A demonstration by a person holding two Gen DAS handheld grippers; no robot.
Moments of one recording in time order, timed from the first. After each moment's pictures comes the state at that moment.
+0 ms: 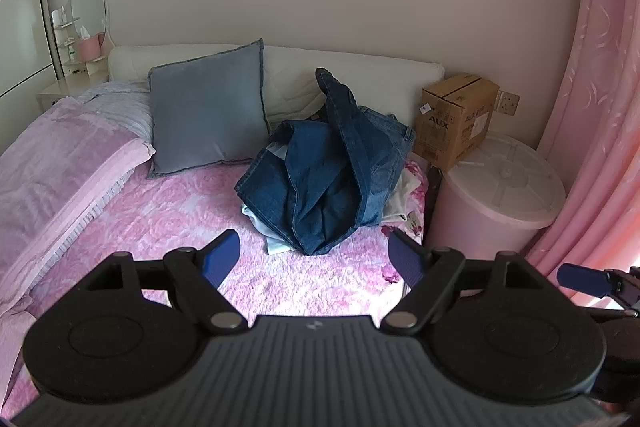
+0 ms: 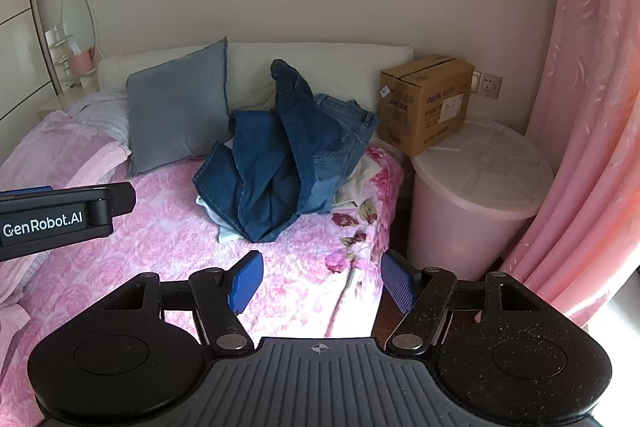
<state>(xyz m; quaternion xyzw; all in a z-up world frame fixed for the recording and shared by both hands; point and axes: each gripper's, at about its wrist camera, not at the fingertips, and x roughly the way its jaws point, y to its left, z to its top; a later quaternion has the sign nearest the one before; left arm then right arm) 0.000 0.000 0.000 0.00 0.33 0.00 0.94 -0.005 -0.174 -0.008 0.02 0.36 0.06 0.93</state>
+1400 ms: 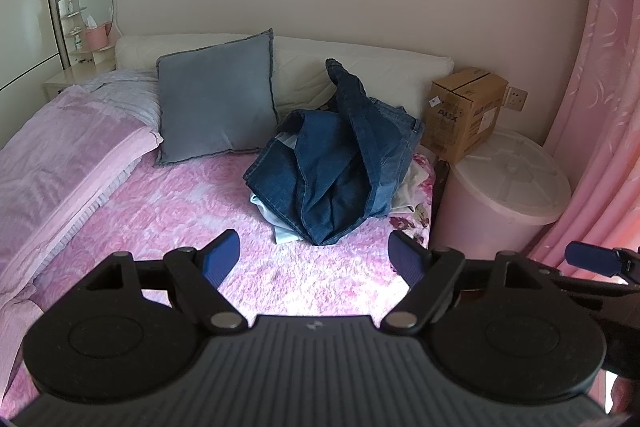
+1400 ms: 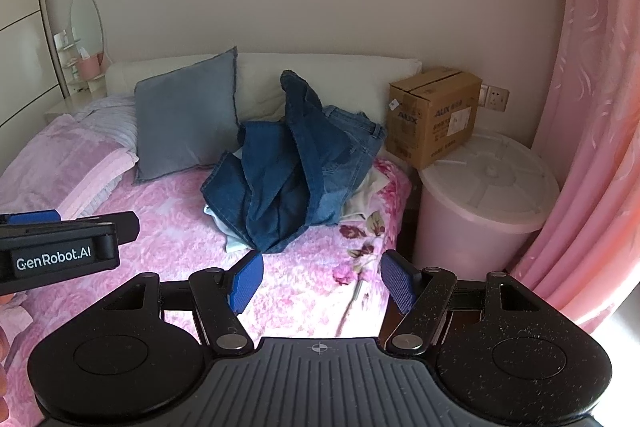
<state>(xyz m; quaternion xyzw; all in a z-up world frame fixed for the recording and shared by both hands) -0.006 0.014 -0.007 0.00 0.34 0.01 0.94 -0.006 -0.155 -0.002 0.01 0.35 0.07 0.94</state>
